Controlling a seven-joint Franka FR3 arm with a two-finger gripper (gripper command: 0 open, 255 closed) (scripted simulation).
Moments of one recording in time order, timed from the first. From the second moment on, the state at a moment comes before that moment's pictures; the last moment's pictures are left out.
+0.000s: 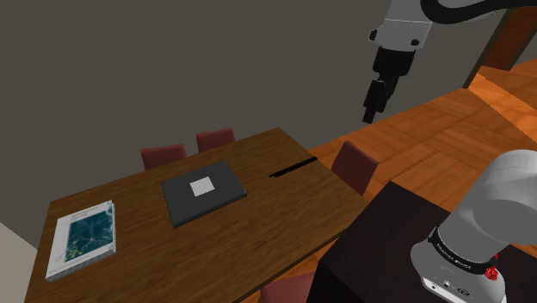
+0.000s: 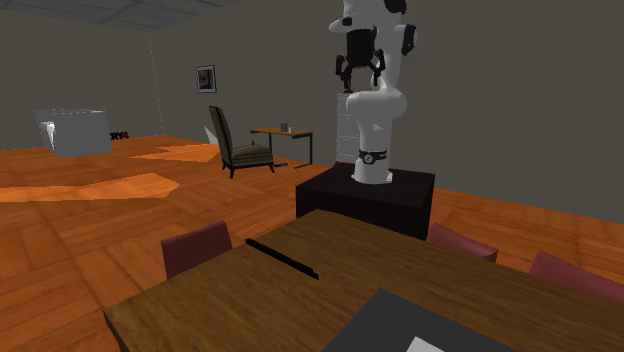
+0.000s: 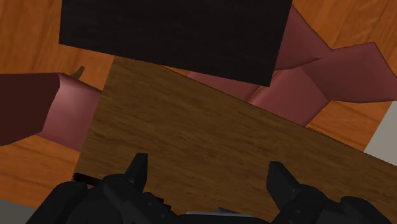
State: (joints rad) arm -0.02 -0.79 0.04 -2.45 0.12 1.65 -0.12
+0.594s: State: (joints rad) arm 0.00 -0.65 -0.07 -2.54 0.05 1.87 -0.39
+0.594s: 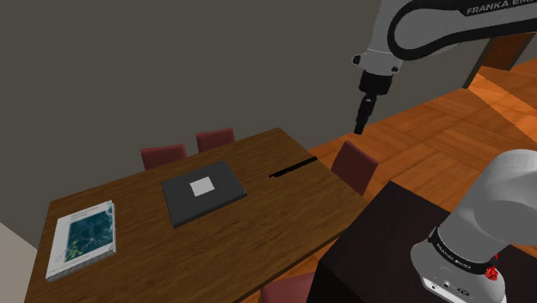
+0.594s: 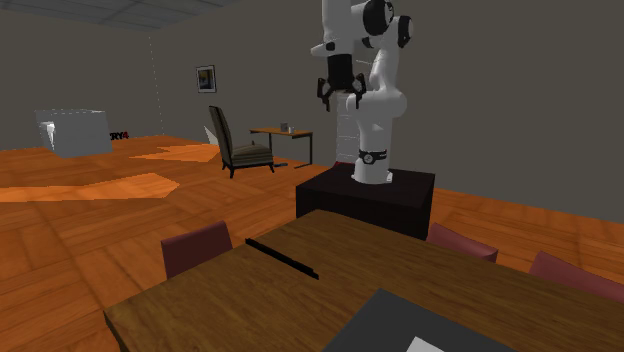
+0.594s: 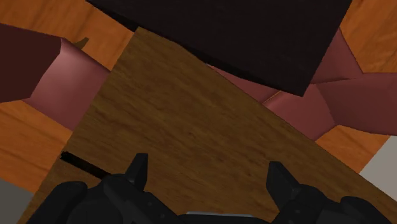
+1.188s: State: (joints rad) arm 0.05 -0.34 -0.21 -2.52 0.05 2.16 -0.76
